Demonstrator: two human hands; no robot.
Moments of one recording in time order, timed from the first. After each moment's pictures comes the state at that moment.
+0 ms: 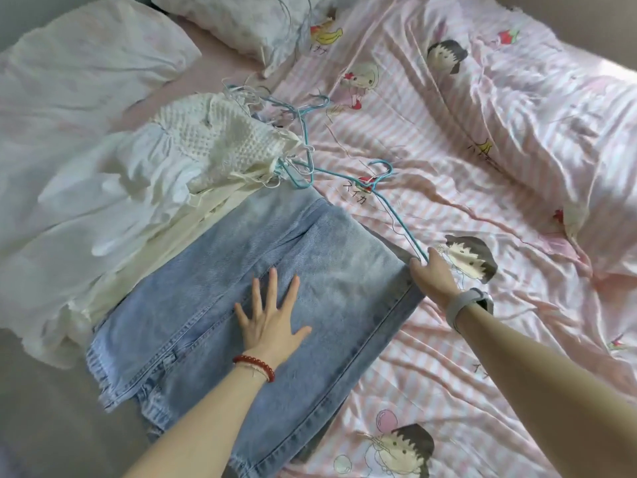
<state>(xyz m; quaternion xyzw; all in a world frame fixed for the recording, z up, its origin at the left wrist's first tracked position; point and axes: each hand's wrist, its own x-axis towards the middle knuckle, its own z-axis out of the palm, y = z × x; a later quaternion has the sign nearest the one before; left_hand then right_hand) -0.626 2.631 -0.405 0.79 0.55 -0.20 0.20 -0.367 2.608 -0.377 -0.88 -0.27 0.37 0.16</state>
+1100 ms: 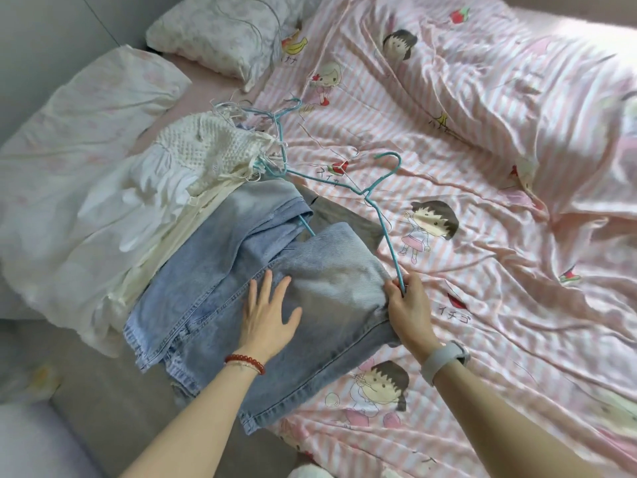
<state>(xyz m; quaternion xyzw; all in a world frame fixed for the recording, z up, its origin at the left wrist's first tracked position) -0.626 2.562 -0.358 0.79 0.55 -0.08 0.27 -0.417 2.475 -0.336 -0.81 -0.23 0.37 0.40</state>
